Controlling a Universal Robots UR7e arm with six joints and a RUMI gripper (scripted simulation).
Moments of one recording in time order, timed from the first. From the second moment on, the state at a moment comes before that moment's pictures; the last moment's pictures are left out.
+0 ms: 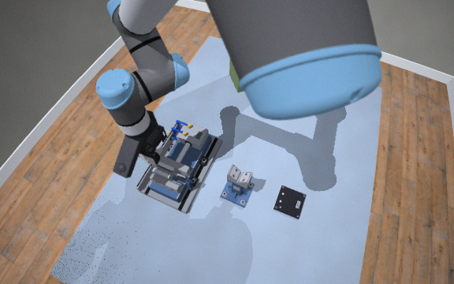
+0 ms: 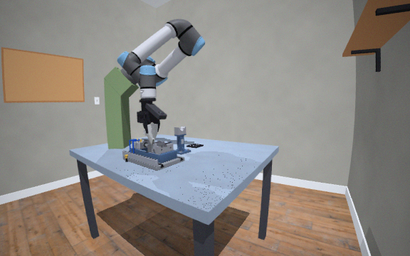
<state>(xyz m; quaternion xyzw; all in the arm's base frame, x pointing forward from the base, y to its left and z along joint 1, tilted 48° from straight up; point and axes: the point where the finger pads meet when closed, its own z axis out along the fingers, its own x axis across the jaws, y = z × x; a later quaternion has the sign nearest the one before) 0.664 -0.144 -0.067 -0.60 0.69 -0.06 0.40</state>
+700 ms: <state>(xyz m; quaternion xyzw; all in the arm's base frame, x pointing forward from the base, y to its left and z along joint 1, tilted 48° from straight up) 0.664 -0.139 -0.064 -0.60 0.69 -0.06 0.40</state>
